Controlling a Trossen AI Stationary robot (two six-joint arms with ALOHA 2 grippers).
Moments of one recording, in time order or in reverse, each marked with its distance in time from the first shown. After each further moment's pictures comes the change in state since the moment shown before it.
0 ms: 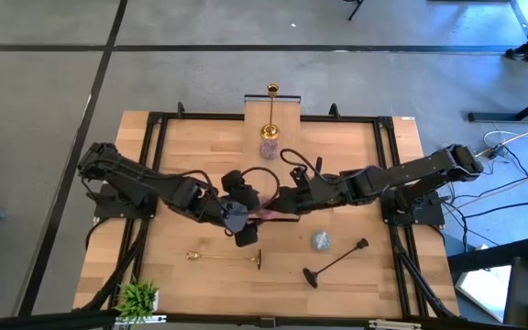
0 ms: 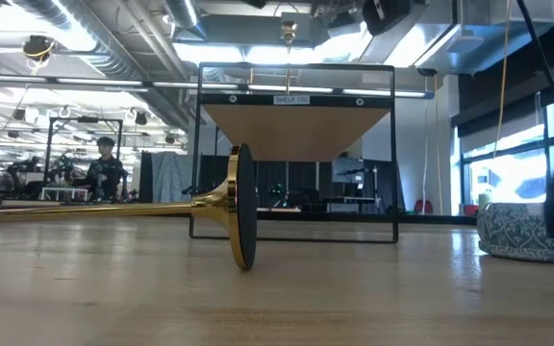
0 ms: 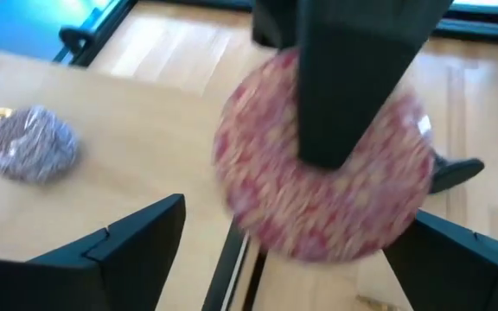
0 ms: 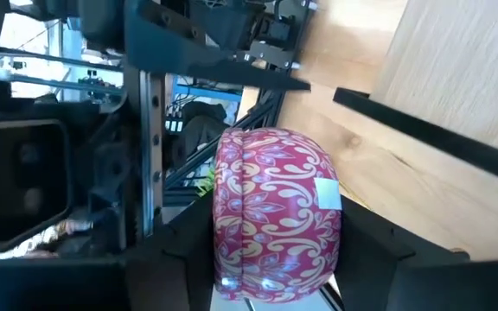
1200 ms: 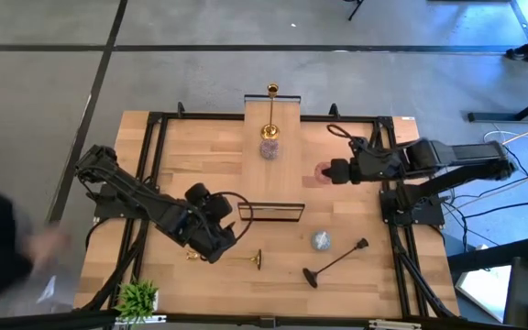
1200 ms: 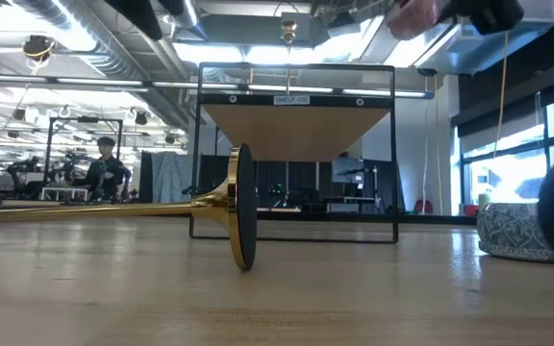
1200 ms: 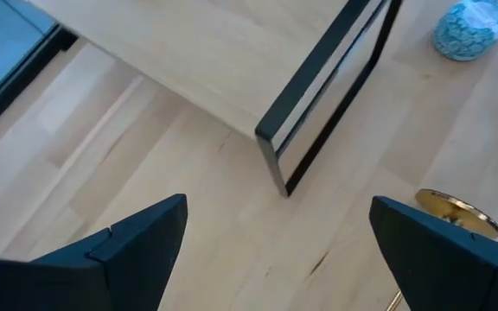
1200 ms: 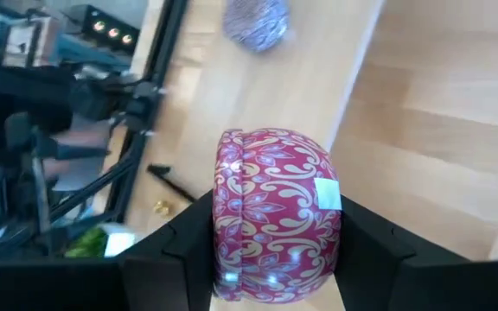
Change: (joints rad) left arm -0.180 -0.001 -0.061 -0.450 -0.120 -0.606; right arm -0.103 -0.409 0.000 -0.774 0.172 -0.087
